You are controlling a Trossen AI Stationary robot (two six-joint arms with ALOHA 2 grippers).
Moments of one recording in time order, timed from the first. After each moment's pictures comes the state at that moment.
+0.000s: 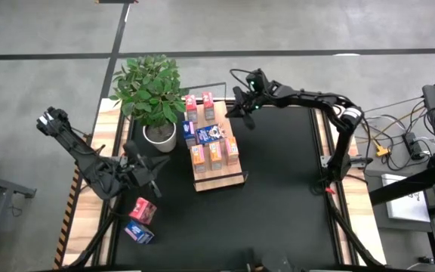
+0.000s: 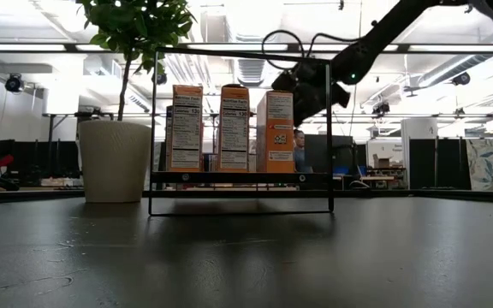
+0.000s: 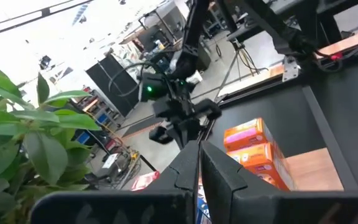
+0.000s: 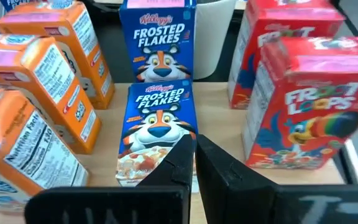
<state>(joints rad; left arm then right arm) -0.74 0.93 0.75 -0.02 -1.30 0.38 -0.70 1.85 1.29 -0.11 -0.85 -0.54</state>
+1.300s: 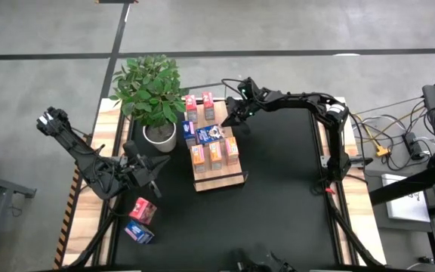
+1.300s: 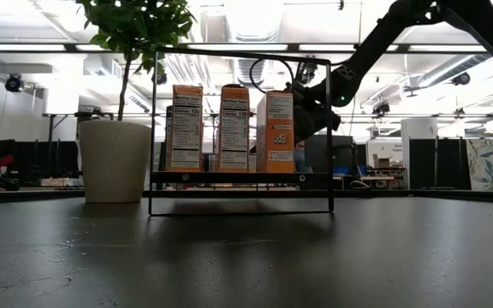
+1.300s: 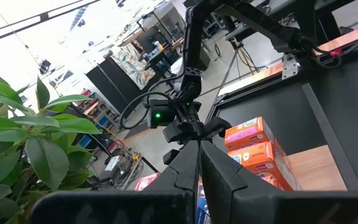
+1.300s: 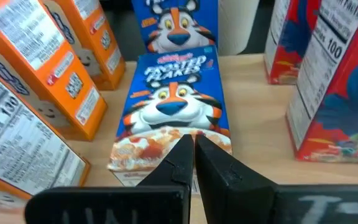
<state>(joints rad) -0.74 0.93 0.76 -0.02 -1.29 0.41 -0.68 2.01 1.32 -0.06 -0.92 -0.54</state>
